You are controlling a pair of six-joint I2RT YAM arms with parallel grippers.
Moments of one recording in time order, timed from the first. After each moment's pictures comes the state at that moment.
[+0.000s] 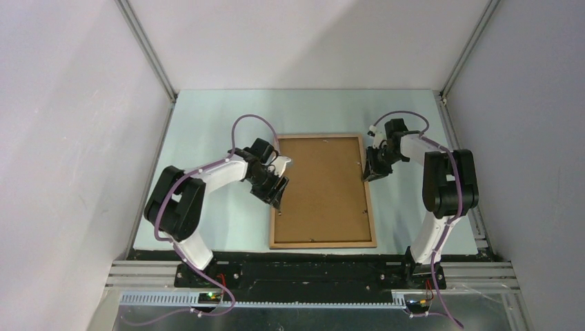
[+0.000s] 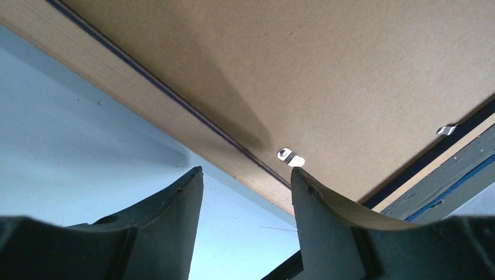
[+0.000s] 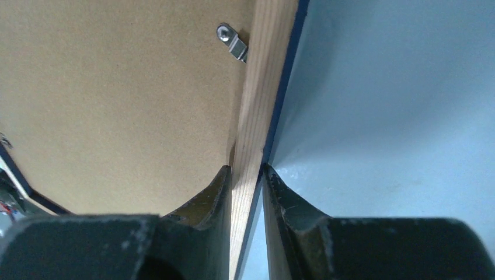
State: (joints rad) left arm -0.50 1.68 1.02 -0.66 0.36 0.10; right arm 0.09 1.86 1.19 -0.63 -0.41 -0.01
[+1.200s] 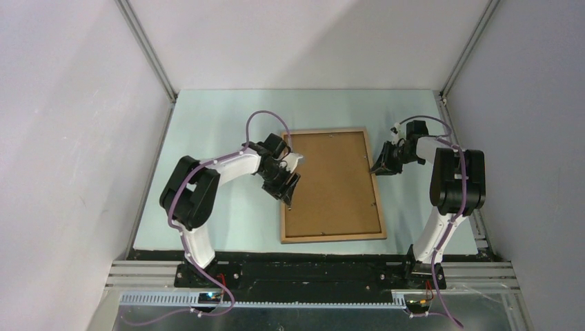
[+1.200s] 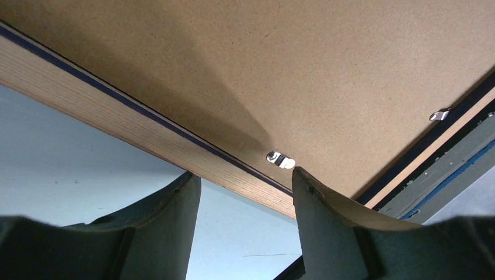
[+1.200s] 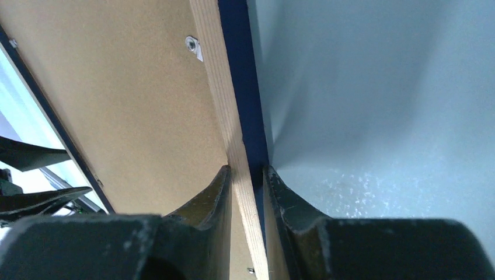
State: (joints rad) left arm -0.55 1.82 1.16 -0.68 0.41 0.08; right arm -0.08 1.89 1.16 -0.50 -0.56 0.19
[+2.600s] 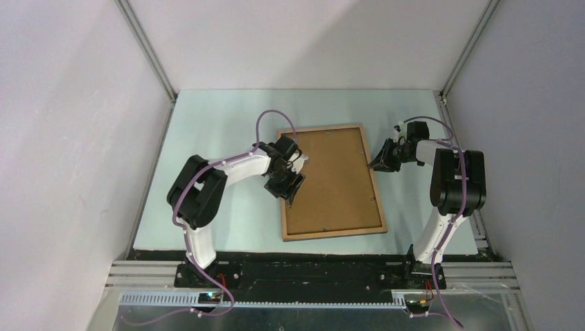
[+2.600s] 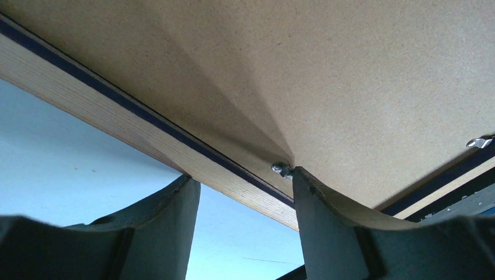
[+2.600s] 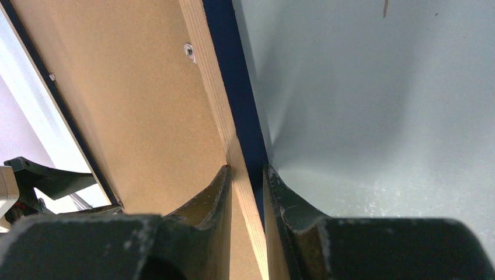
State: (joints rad) left arm -0.64 1.87 1.22 -0.71 0.21 -0.03; right arm -0.08 1.89 1.10 -0.31 -0.58 0.33
